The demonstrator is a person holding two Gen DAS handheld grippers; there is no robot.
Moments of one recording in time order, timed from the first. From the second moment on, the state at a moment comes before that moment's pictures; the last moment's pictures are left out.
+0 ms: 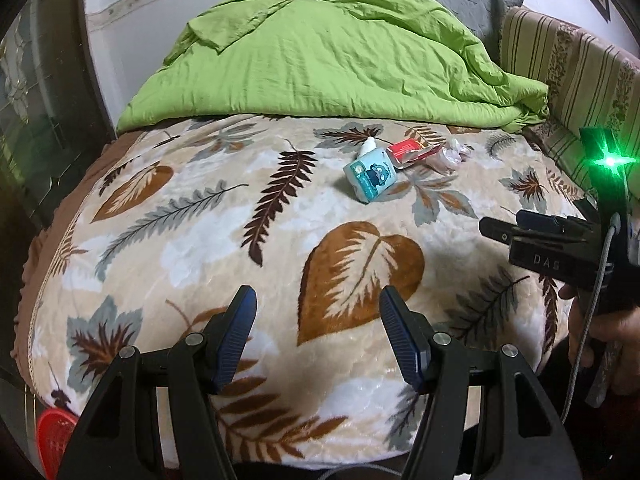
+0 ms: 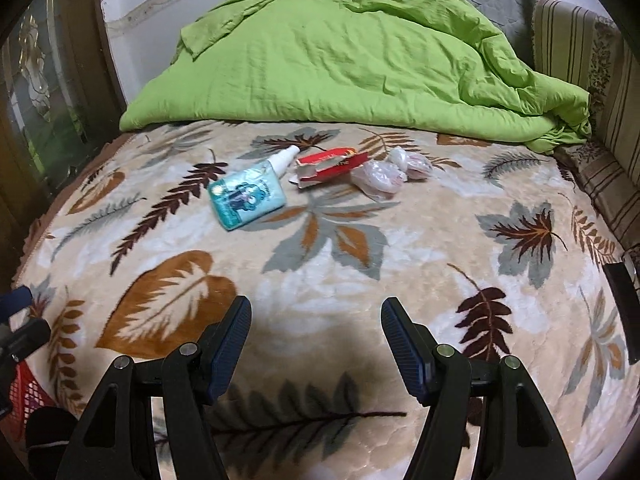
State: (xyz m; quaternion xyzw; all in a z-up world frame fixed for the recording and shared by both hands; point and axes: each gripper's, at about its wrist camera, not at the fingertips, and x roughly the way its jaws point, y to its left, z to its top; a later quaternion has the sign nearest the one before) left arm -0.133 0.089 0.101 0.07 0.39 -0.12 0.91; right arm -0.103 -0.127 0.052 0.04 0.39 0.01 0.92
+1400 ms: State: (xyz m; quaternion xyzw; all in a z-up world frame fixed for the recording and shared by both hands) left arm -0.023 0.023 0.041 0.04 0.40 -0.14 0.91; right arm 0.017 -0.261 0.044 0.32 0.37 0.00 0.87
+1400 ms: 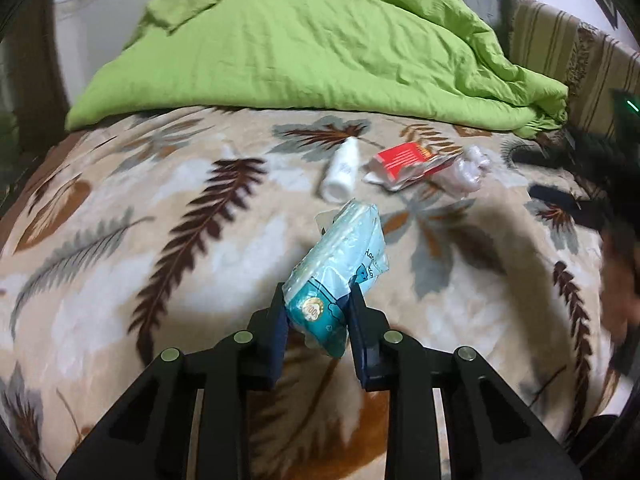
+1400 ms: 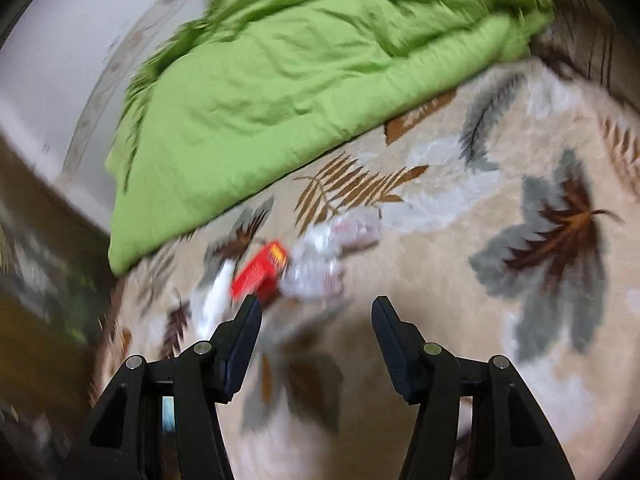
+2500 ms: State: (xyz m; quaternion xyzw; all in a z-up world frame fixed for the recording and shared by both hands) left arm -0.095 0.089 0.048 0.01 0.35 -0.09 0.93; right arm -0.099 -0.092 0.038 -0.06 0.34 0.03 0.94
